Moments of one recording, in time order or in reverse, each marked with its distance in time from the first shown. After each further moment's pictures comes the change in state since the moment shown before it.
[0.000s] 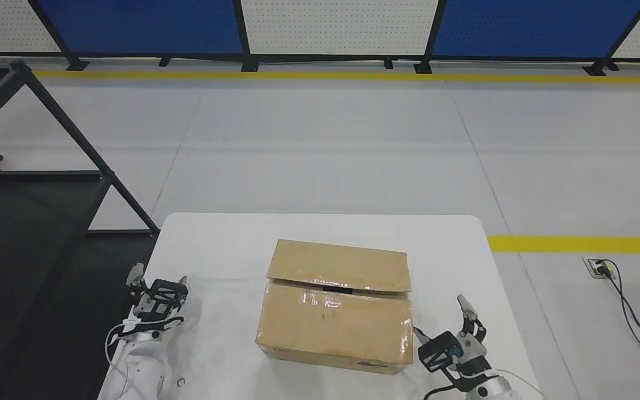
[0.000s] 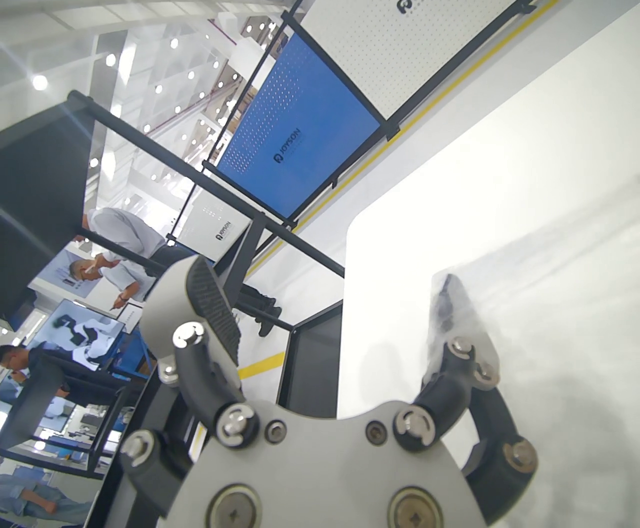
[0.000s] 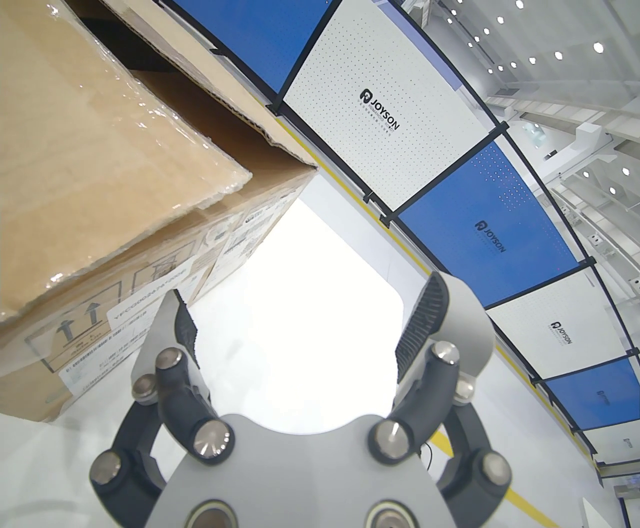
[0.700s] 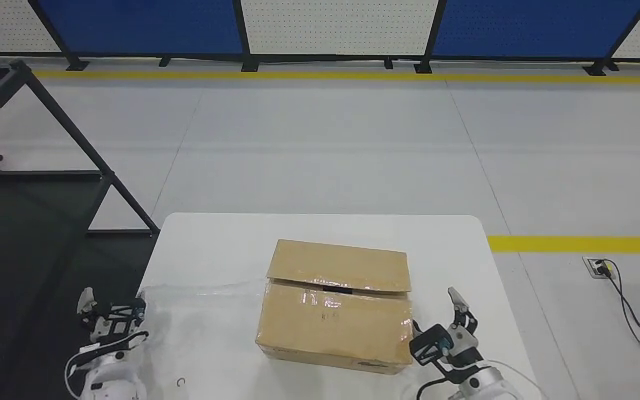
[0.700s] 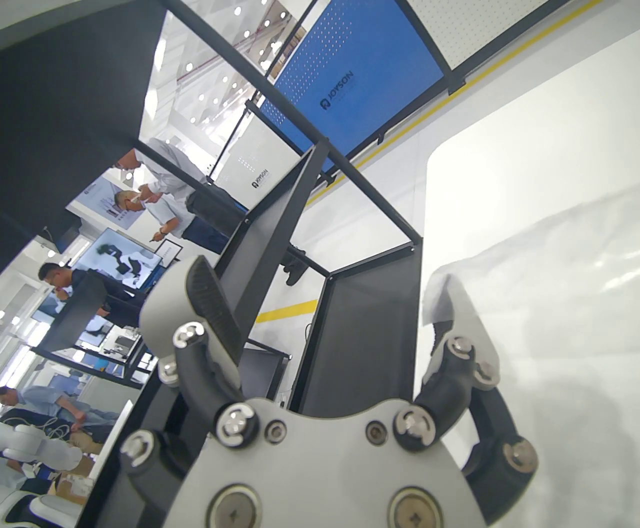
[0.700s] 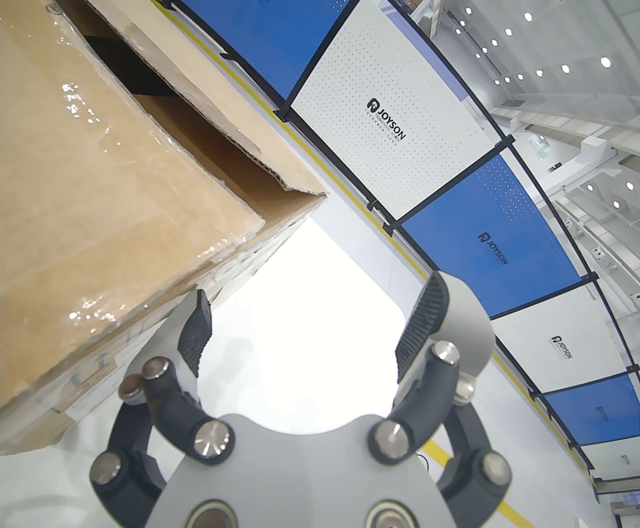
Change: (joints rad) left arm 0.122 0.016 -0.130 -0.096 -0.089 0.078 -0.062; right arm 0.046 -0.002 -0.030 0.002 -0.017 -0.023 0.029
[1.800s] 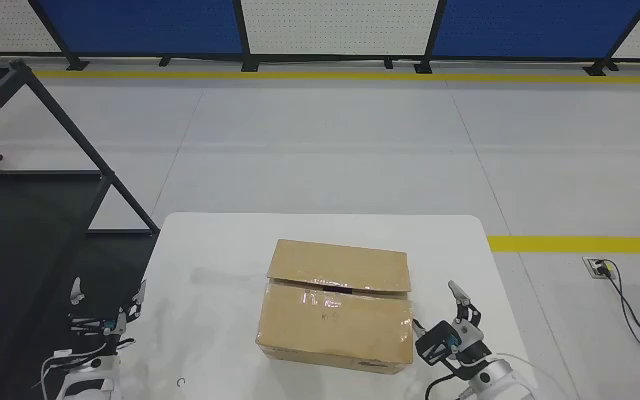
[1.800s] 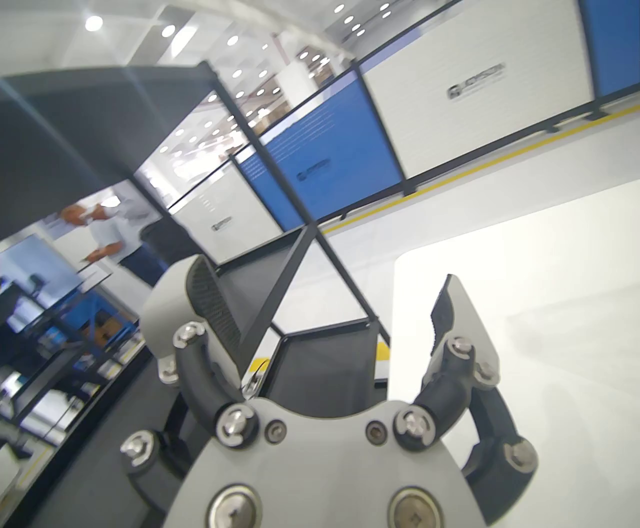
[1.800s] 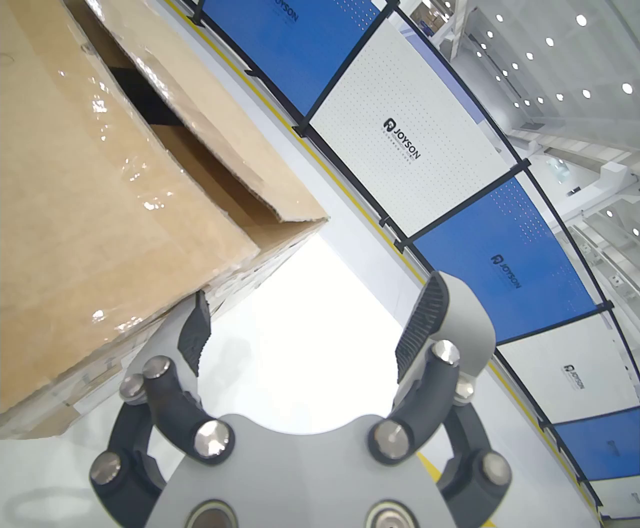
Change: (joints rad) left arm 0.111 0.022 -0.085 -0.233 -0.177 -0.350 0.270; right arm 0.018 0.020 0.086 -0.059 0.032 -0.191 -0.031
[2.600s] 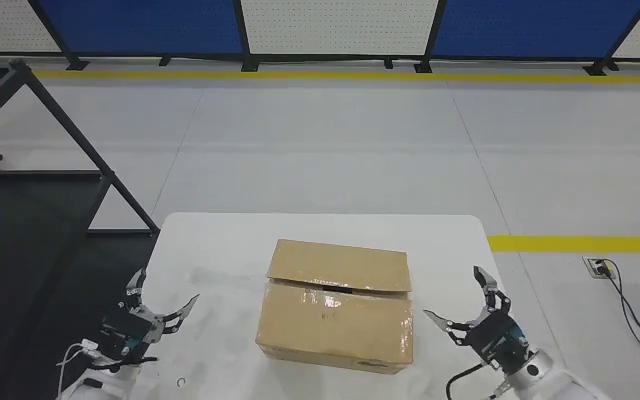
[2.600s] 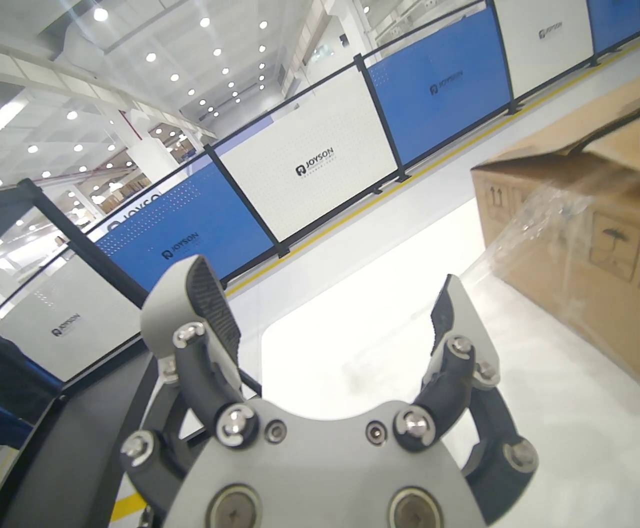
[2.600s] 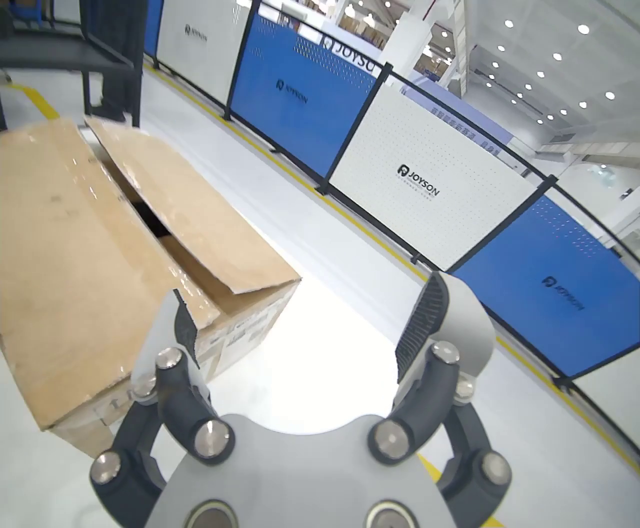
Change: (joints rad) left arm 0.041 0.022 0.040 -0.130 -0.053 -0.389 0.100; right arm 0.011 0.019 0.175 -0.033 0.408 -0.268 -0.077
